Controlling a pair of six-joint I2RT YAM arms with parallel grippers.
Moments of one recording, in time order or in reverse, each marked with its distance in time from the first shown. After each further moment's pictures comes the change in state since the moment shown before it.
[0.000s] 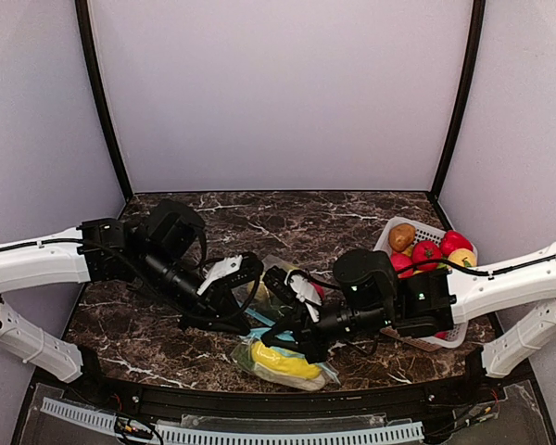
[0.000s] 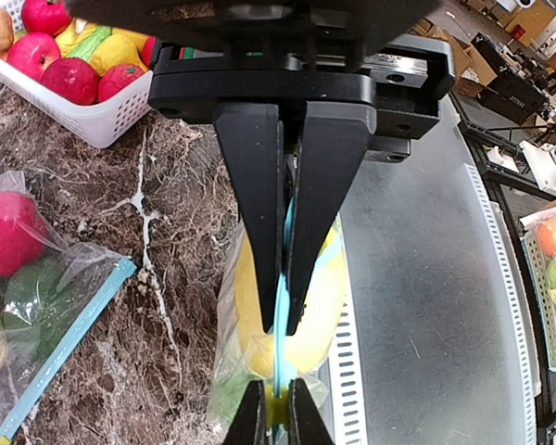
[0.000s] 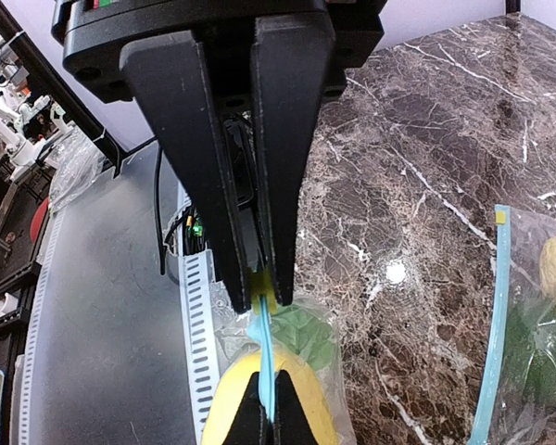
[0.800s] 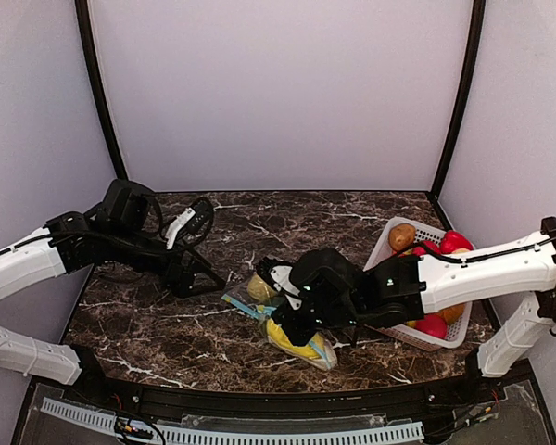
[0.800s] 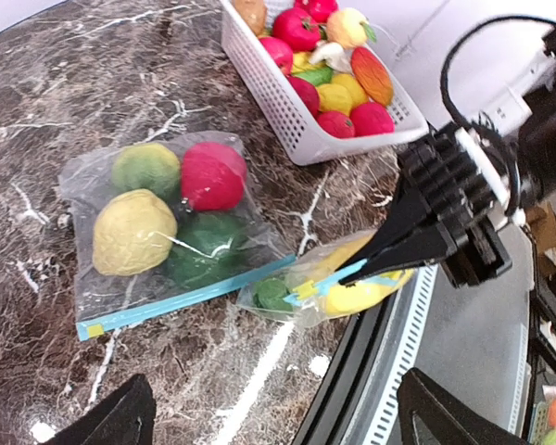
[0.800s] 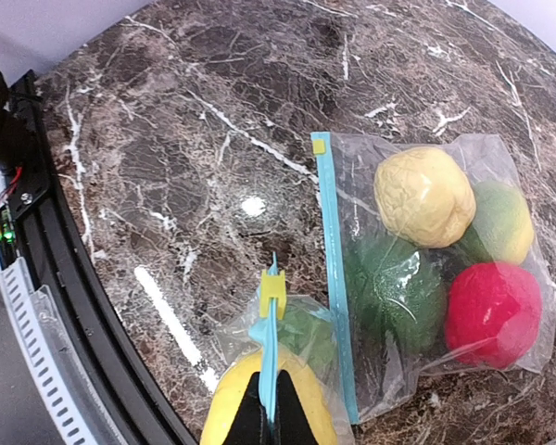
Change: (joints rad) left arm 0.261 -0.160 -0.071 0.060 -0.124 -0.312; right arm 0.005 0.159 0.220 -0.355 0.413 0.032
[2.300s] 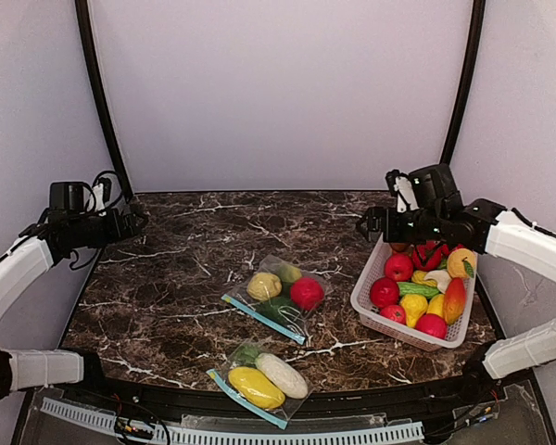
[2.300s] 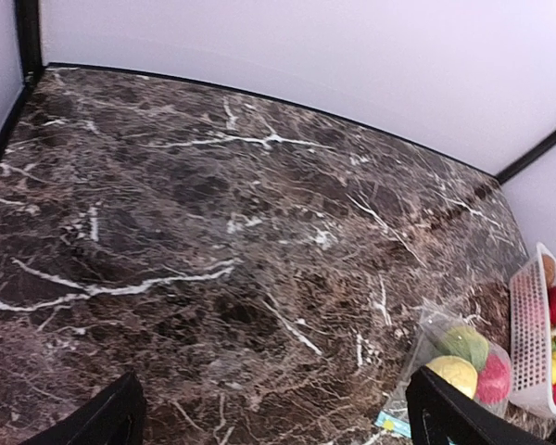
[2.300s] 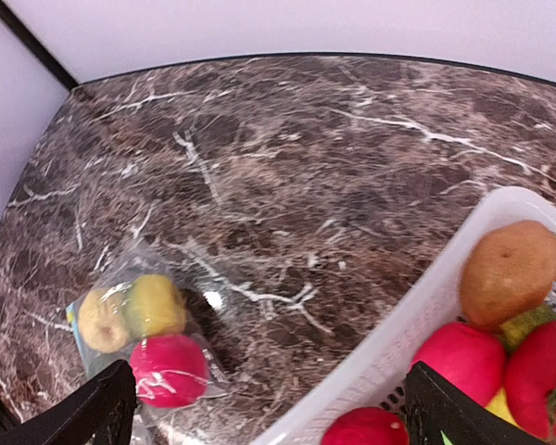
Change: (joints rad) left arm 0.740 -0.059 -0.167 0.239 -0.188 -0.175; right arm -0.690 -0.298 -0.083 -0.114 -0.133 0.067
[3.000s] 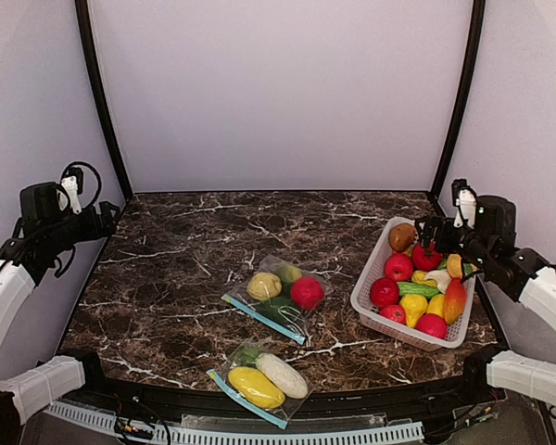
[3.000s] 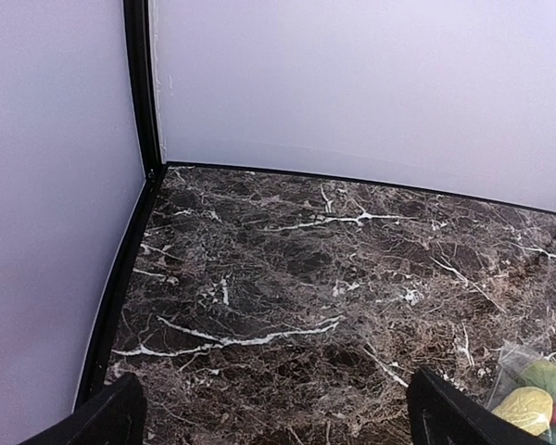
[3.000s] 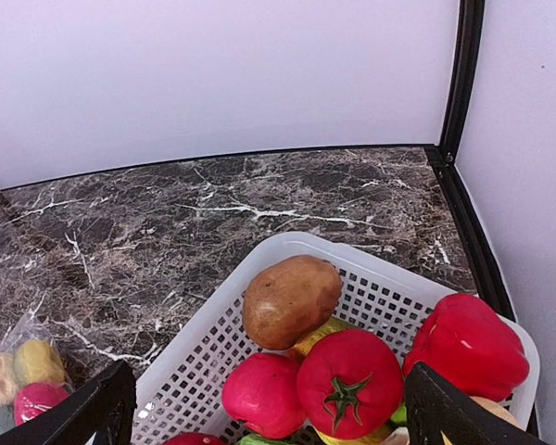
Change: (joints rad) left arm 0.054 -0.243 -0.005 -0.048 -0.270 0.171; right arm -0.338 -0.438 -0.363 0.192 0.088 -0.181
